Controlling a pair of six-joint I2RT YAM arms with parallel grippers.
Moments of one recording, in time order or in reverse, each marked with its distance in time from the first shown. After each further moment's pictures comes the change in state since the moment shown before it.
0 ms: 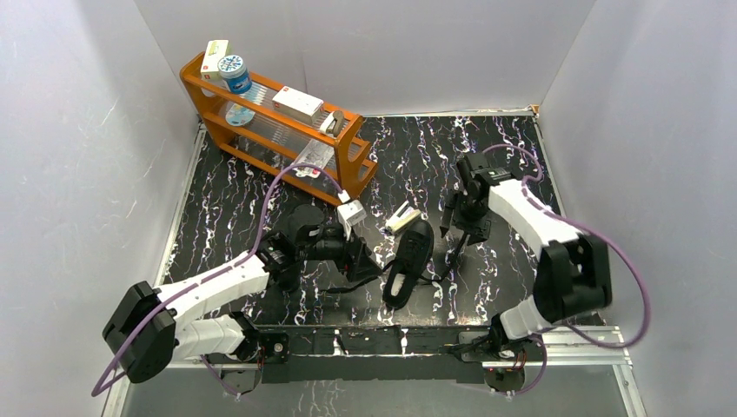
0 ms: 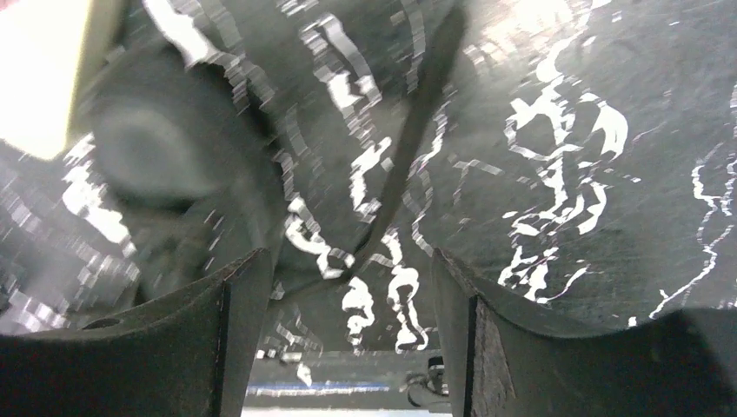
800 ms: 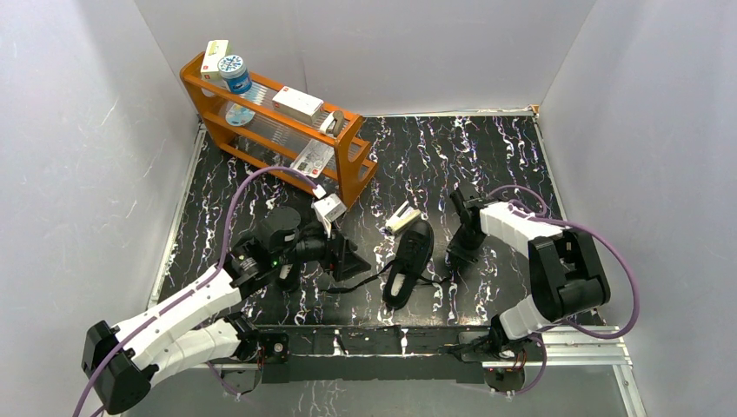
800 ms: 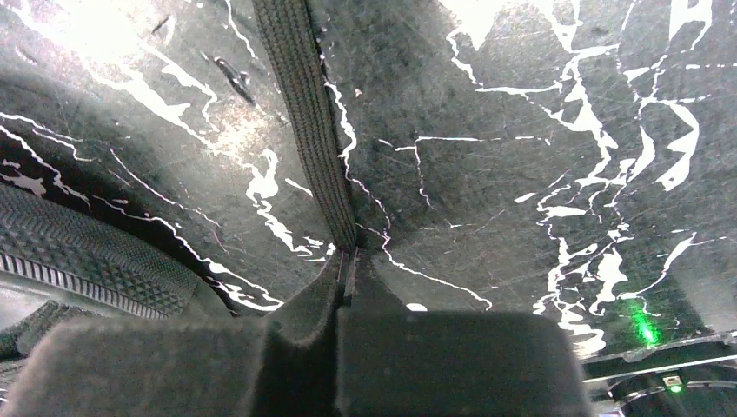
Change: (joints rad) left arm 0.000 -0.248 0.078 -0.257 -0.100 -0.055; right arm 0.033 0.090 -0.265 0.156 0.095 0.388
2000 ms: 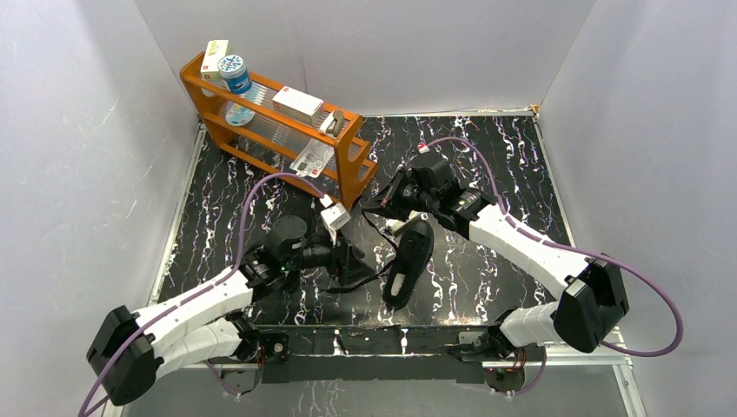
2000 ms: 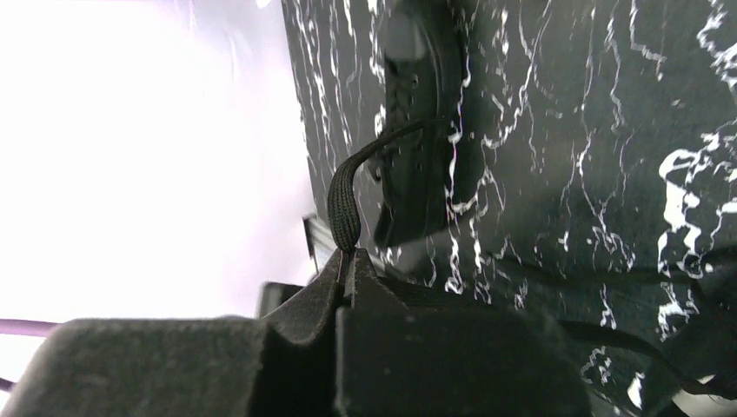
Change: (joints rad) left arm -0.002 0.043 -0.164 0.253 0.040 -0.036; right arm 0.397 -0.185 0.254 0.509 -0.325 0.277
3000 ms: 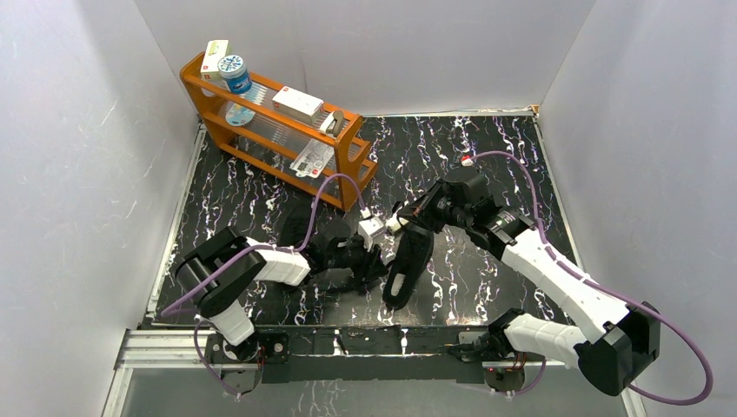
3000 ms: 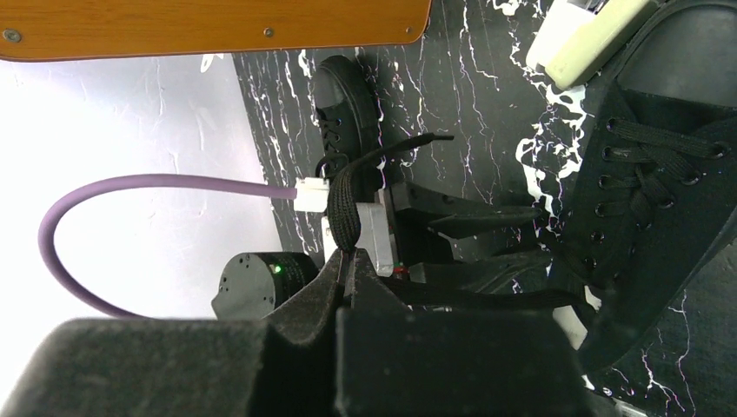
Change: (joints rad) left arm -0.043 0.693 0.019 0.456 -0.091 0.180; right arm -0.085 -0.257 -0.131 -0.169 0.187 0.008
